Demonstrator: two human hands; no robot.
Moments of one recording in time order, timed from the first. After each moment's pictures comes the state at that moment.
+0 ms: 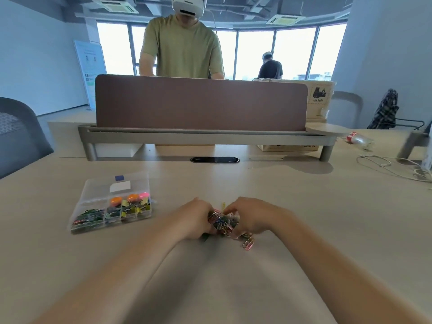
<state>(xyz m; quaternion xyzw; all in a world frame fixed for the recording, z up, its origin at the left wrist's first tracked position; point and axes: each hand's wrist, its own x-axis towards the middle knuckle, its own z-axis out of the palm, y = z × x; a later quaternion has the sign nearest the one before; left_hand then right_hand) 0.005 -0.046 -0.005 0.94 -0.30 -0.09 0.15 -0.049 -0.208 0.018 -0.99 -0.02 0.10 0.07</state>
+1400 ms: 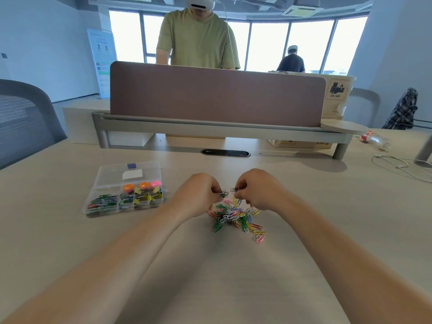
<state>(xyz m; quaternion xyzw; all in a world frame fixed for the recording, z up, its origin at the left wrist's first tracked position) 0.002 -0.031 0.019 0.92 -0.27 -0.01 0.29 -0.038 -0.194 0.041 -0.99 0.02 -0.03 0.16</state>
